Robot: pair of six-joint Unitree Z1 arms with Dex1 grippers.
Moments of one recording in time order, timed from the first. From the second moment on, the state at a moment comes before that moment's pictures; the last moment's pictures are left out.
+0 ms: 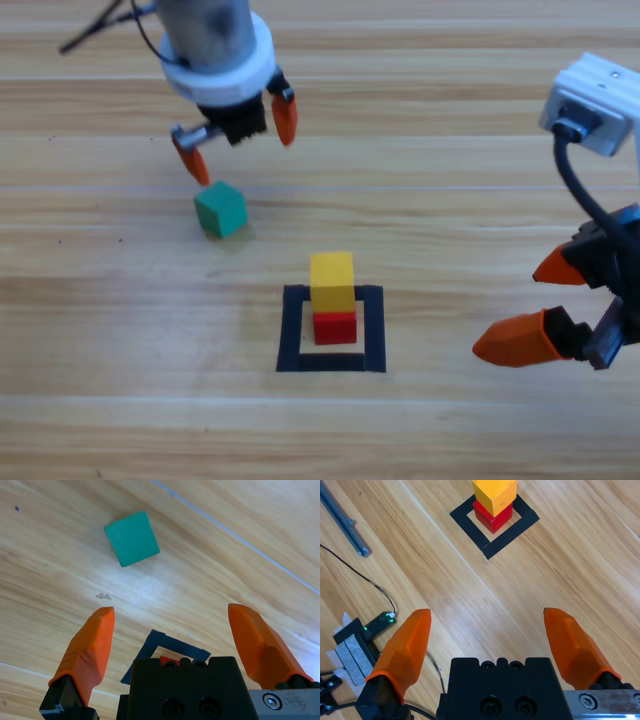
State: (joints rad) arm 0 -0.61 2.22 -2.05 1.18 0.13 -1.21; arm 1 0.97 1.48 -0.87 0.30 0.09 0.12
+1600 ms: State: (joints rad) arm 0 -0.50 2.43 -2.11 1.18 0.07 -1.38; arm 1 0.97 1.52 -0.87 0.30 0.09 0.10
